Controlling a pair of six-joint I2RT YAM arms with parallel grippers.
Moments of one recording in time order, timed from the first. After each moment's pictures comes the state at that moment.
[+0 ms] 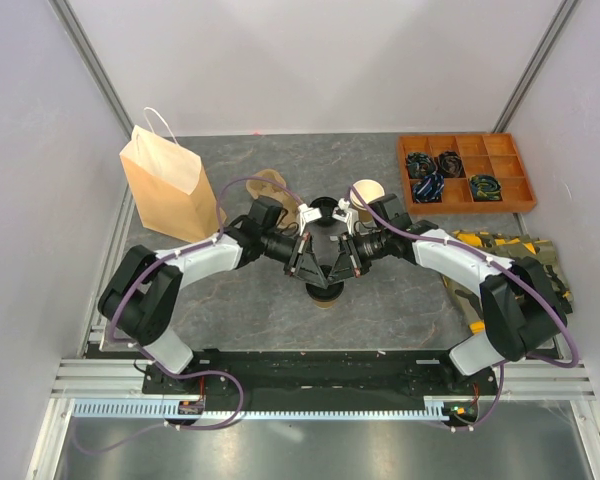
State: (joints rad) left arm -0.58 1.63 0.91 -0.03 1.11 -0.50; right arm 0.50 1.52 0.91 -0.33 -0.89 0.18
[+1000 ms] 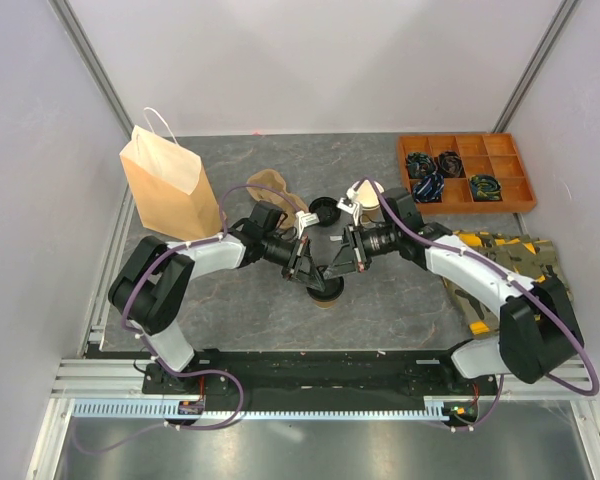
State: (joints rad) left arm -0.57 1.71 0.89 -0.02 1.11 -0.51; right arm 0.49 1.39 0.91 -0.24 -1.02 0.38
